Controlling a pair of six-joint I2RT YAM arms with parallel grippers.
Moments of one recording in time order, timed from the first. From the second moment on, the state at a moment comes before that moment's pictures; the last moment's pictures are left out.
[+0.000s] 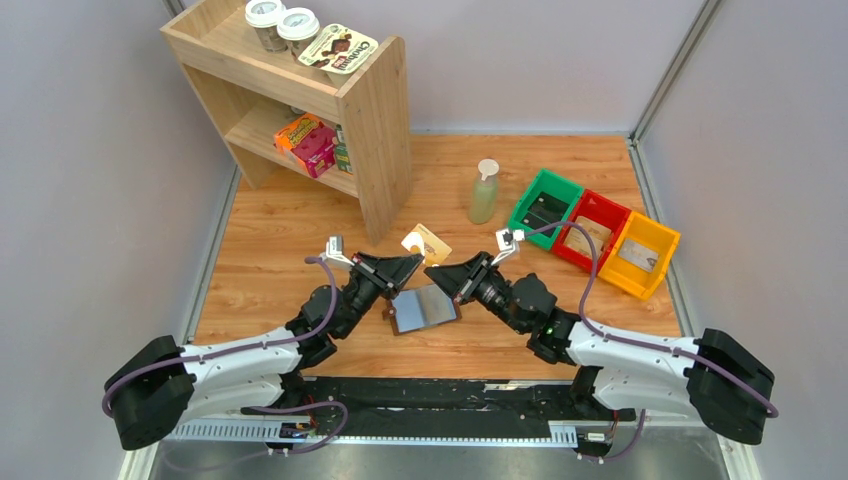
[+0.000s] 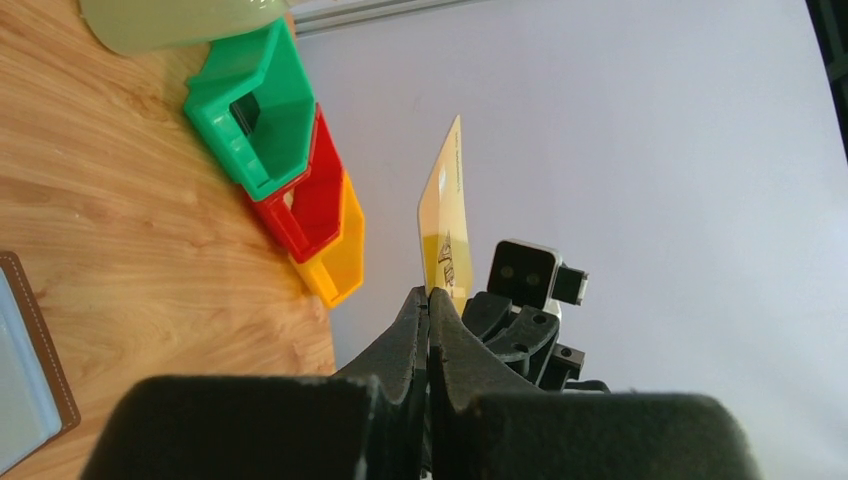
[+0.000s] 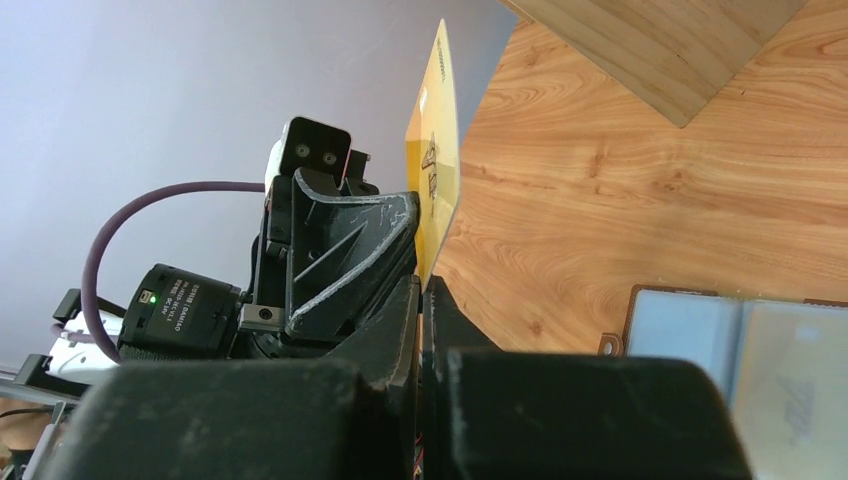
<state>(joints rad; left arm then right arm) -0.96 0.97 0.24 0.86 -0.33 -1.38 1.02 1.06 0.40 0.72 0.18 1.01</state>
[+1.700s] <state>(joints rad) -0.51 0.77 0.81 -0.72 0.01 -0.31 -0.22 1.49 0.98 -0.51 -0.27 0.45</state>
